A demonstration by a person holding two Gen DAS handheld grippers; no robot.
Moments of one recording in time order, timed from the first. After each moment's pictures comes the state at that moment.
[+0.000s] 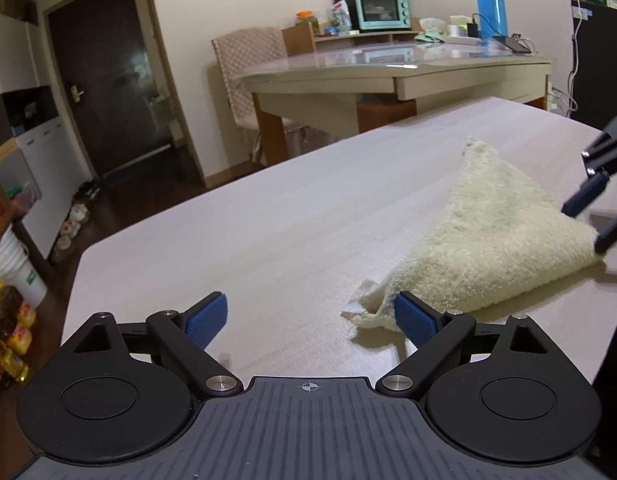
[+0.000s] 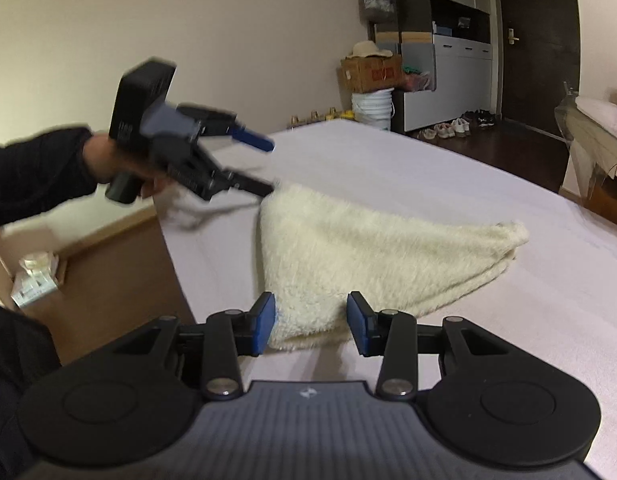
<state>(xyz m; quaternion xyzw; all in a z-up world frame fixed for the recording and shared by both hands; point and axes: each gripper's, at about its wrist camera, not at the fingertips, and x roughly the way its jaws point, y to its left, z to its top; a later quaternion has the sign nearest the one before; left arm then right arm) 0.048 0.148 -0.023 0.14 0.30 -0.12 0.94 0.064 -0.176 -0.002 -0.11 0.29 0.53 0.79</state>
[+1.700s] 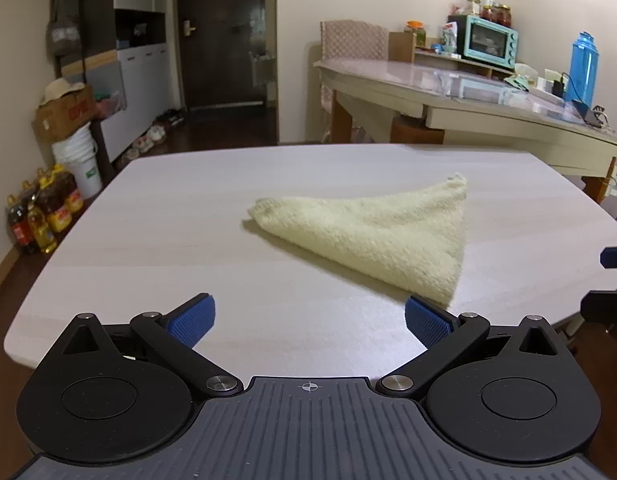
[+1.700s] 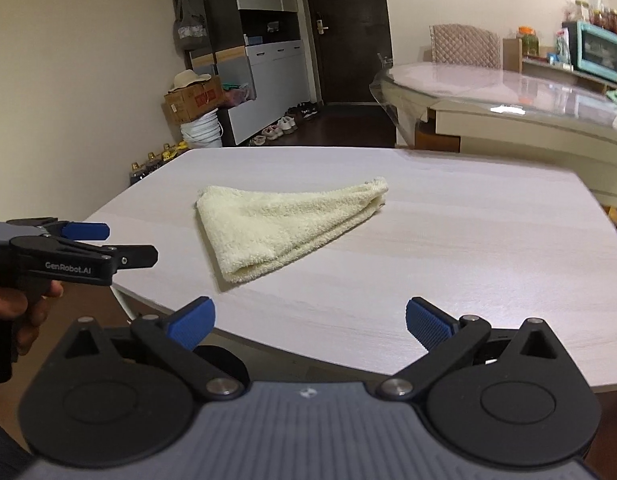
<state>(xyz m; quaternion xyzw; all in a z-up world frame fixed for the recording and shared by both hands) -0.070 0.047 0.010 -0.02 0.32 0.04 0.95 -0.044 -0.219 0.035 -0.03 0.32 0.28 0.90</state>
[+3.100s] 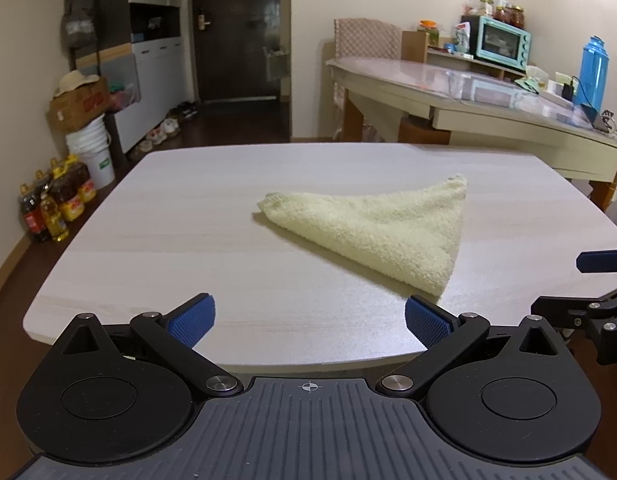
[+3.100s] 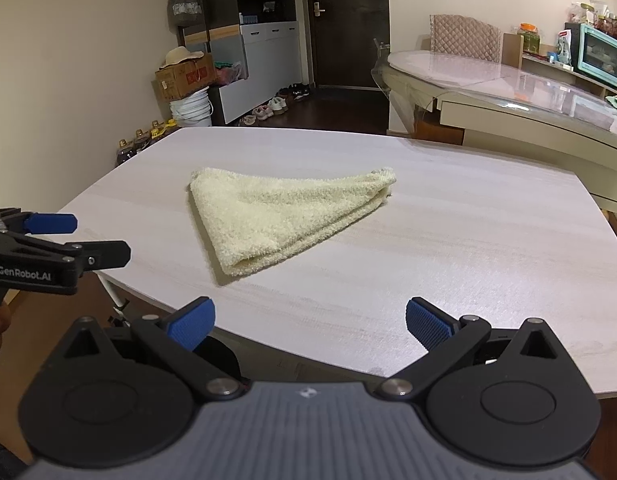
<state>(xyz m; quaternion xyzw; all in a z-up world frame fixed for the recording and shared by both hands) -0.081 0.037 0.020 -0.01 0.33 0.06 0.94 -0.036 -0.198 0.027 -0.04 0.34 0.27 0.90</state>
